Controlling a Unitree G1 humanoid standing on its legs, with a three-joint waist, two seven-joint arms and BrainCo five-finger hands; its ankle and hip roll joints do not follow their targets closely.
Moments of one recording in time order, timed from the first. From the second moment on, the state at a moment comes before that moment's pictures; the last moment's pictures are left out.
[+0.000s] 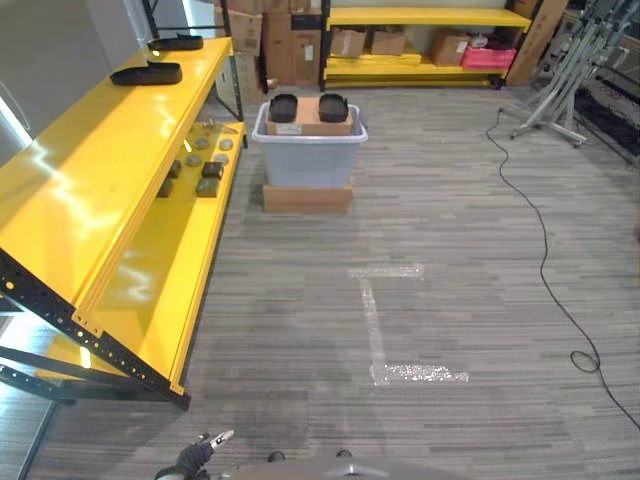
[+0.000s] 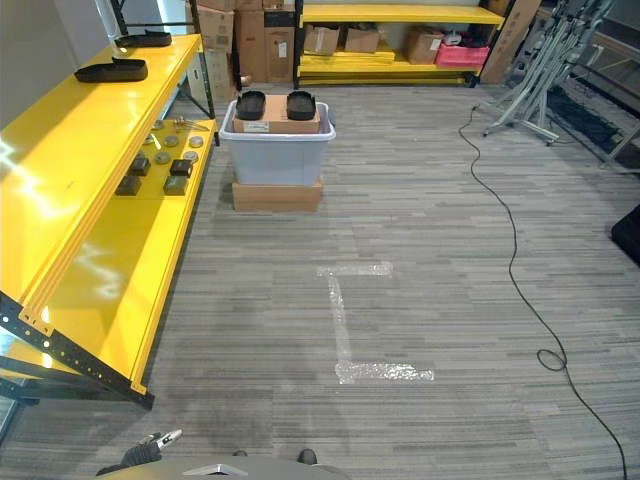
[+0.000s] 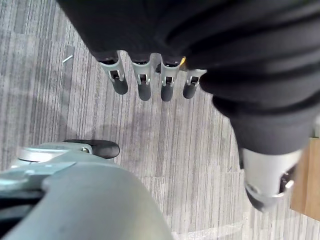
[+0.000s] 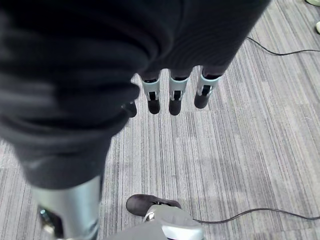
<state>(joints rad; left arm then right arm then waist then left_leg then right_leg) 0.09 0.21 -0.19 1.17 -0.32 -0.12 -0.07 0.07 -0.24 0.15 1.32 0.15 0.11 -0.14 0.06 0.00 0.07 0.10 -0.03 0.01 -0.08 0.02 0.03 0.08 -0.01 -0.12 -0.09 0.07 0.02</state>
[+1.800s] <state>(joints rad) 0.02 0.21 -0.26 1.16 -0.37 -0.11 -0.07 -0.02 -0.25 0.10 1.33 0.33 0.07 -0.20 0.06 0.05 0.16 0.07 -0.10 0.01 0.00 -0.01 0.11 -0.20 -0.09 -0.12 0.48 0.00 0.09</state>
